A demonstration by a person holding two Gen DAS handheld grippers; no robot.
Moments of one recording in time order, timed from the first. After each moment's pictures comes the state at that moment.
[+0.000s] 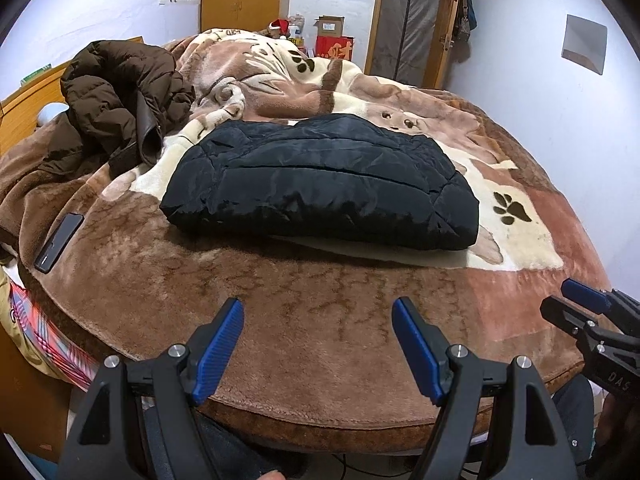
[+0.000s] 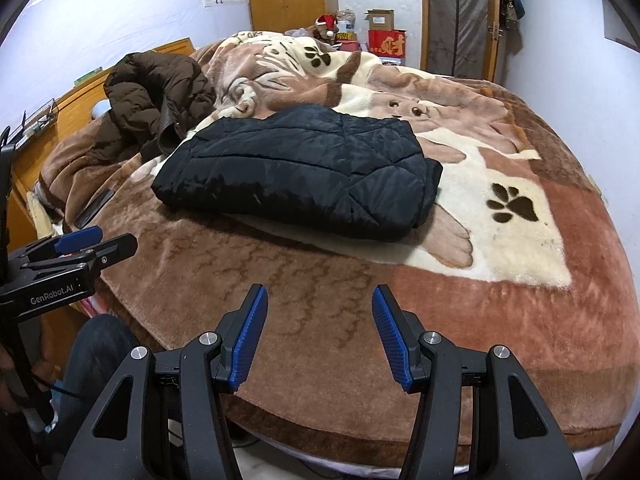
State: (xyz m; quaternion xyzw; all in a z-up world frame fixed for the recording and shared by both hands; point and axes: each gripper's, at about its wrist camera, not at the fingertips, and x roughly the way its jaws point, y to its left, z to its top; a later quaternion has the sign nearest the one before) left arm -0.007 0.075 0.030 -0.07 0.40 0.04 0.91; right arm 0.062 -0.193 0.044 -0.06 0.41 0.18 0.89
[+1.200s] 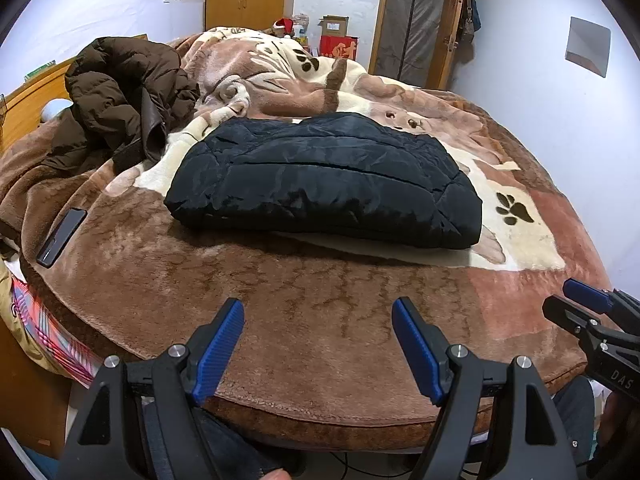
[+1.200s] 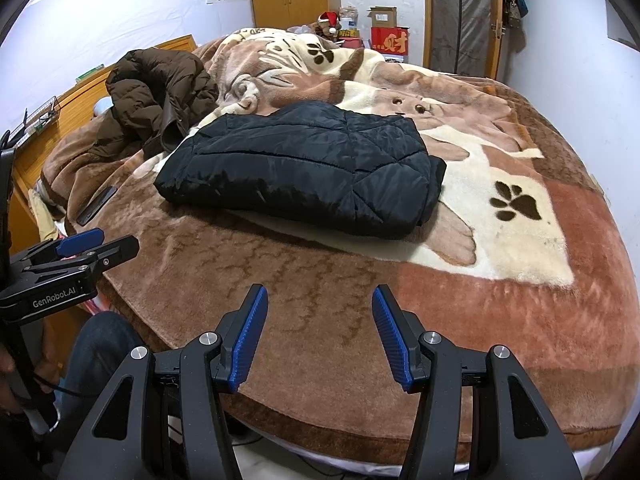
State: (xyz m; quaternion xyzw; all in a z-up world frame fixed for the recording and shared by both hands) left arm -0.011 0.079 0.029 -0.08 0.41 0.05 0.91; right arm 0.062 -0.190 0.044 -0.06 0.41 0.18 0.89
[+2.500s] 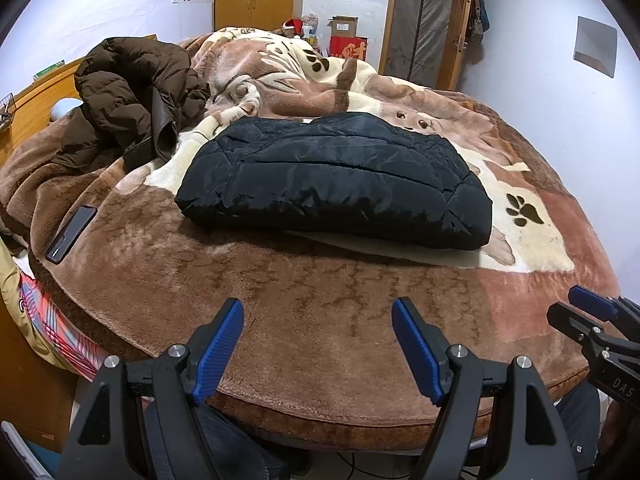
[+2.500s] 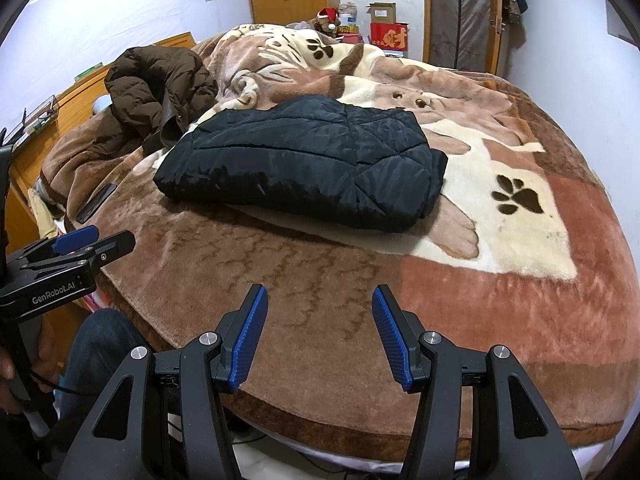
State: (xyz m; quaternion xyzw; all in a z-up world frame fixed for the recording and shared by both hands) left arm -0.011 0.063 0.027 -0.08 0.40 0.08 0.91; right arm 0.058 -0.189 0.037 -0.06 0.42 0.18 0.89
